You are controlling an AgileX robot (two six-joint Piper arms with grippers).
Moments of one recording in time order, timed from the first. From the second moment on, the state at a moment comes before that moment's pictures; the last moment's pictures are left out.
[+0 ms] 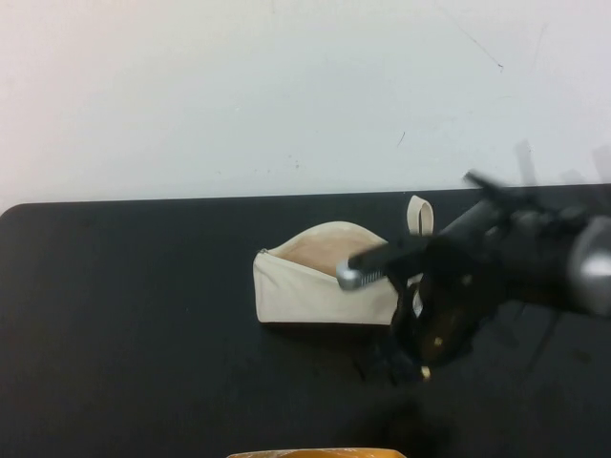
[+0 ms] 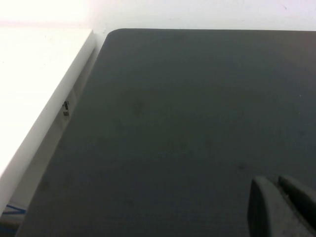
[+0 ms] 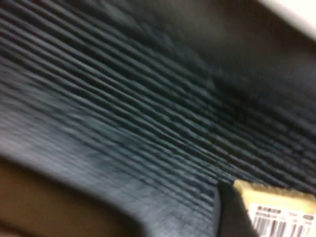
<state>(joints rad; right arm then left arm) 0.67 1.91 -1.28 -0.06 0.75 0.22 0.07 -0.01 0.02 0.00 0.37 -0.05</state>
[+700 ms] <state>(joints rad) 0.62 1.81 -1.28 0.09 0.08 0.05 0.07 -0.01 0.02 0.00 0.37 -0.05</state>
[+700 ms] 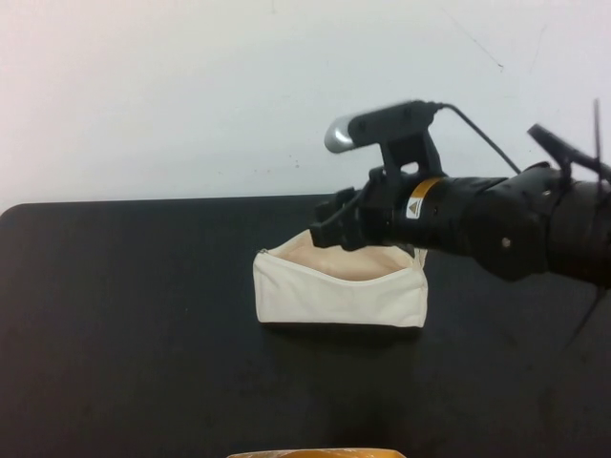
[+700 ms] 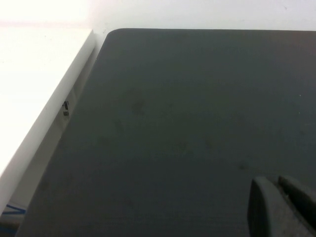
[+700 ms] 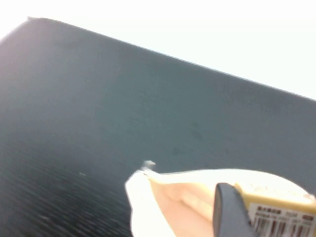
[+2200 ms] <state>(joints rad) 0.62 0.54 -0.67 -0.05 0.55 -0.17 0.07 -0.01 0.02 0.00 0.37 -0.05</state>
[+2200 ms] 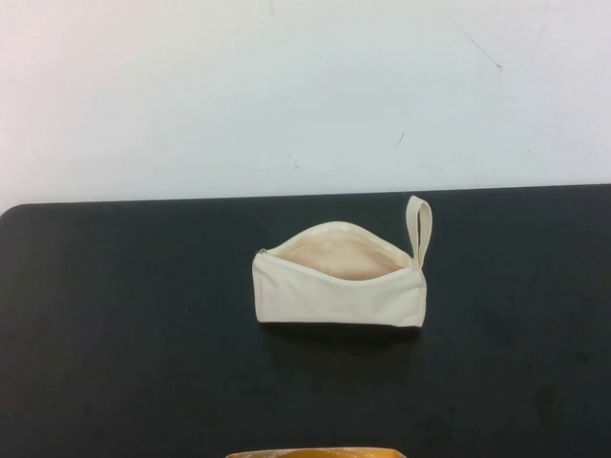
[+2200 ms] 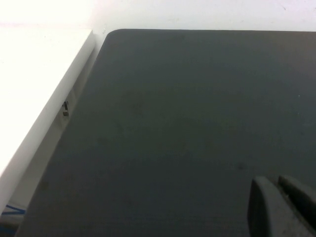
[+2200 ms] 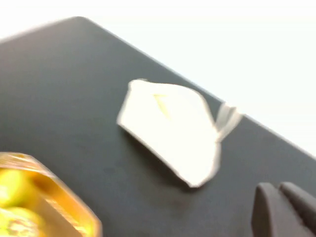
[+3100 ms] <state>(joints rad) 0.10 -0.01 0.02 0.02 0.23 -0.10 0.07 -0.01 0.02 0.00 0.37 -0.05</state>
